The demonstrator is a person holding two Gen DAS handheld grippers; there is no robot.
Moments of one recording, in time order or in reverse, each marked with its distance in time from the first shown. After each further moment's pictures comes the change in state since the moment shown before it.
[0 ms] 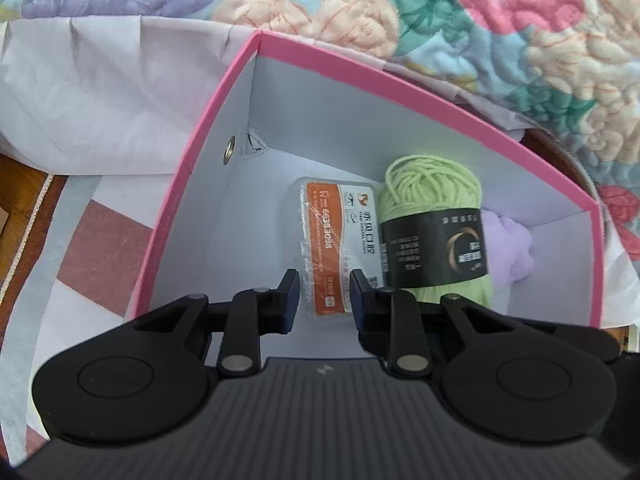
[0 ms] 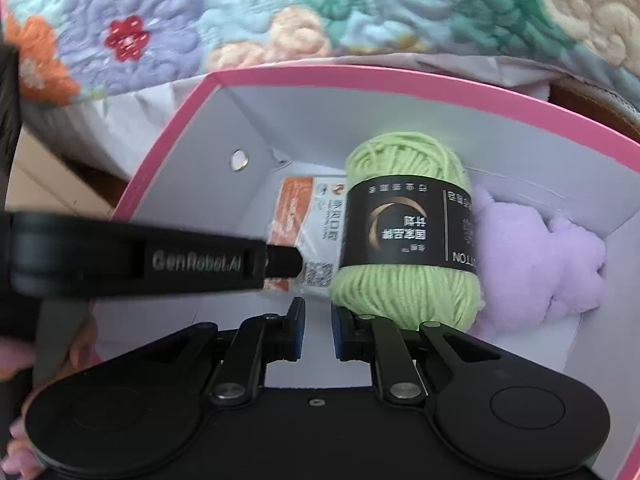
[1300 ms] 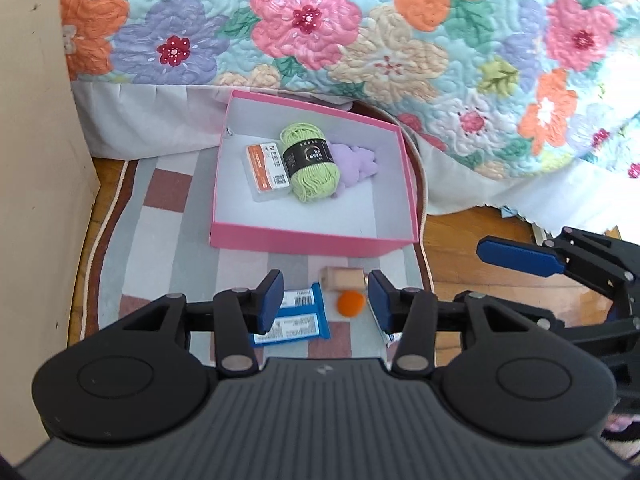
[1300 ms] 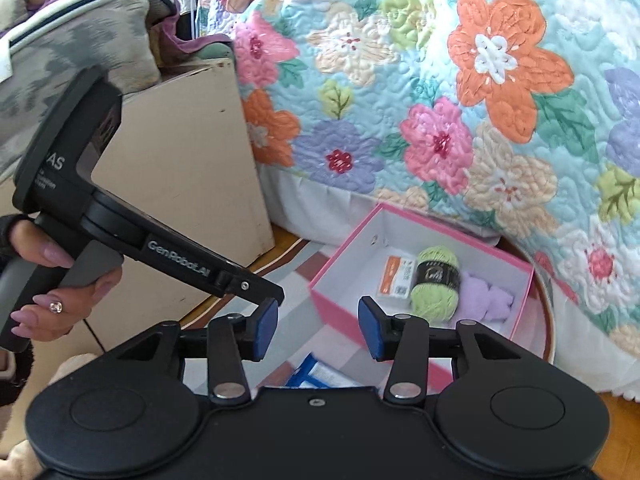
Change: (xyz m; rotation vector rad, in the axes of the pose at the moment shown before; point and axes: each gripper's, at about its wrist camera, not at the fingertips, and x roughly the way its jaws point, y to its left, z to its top) left arm -0.285 0.015 -0.118 0.205 -0.024 -0.177; right arm -0.283 0.150 -0.106 -0.238 -0.261 -0.002
